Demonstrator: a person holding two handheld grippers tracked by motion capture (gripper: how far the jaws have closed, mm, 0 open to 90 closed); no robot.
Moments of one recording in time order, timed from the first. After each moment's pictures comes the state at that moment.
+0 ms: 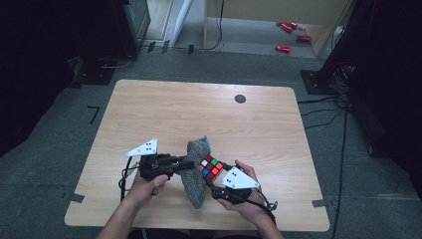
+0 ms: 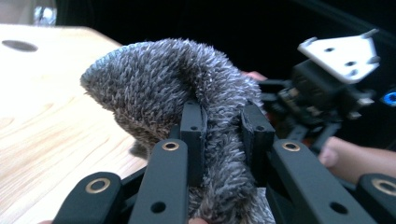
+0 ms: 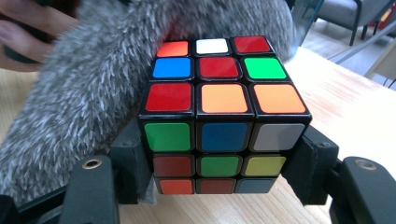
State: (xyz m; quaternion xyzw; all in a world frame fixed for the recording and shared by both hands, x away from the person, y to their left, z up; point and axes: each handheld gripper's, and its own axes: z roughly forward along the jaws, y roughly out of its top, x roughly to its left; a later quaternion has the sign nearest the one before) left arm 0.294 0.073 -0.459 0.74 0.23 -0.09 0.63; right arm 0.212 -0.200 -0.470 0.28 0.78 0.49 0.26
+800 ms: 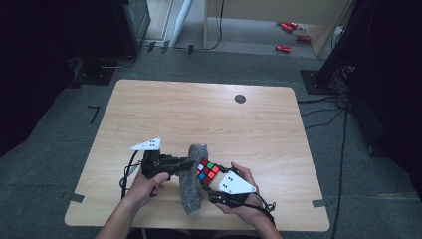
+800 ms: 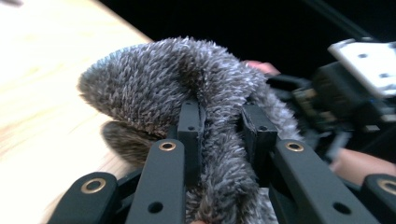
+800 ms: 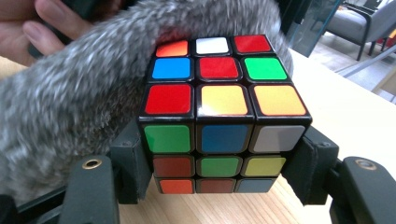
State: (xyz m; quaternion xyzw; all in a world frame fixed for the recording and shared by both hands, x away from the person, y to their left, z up) left arm 0.297 0.074 -0.453 0.72 0.22 -0.16 0.64; right arm 0.206 -0.193 -0.470 0.26 0.79 0.49 0.26
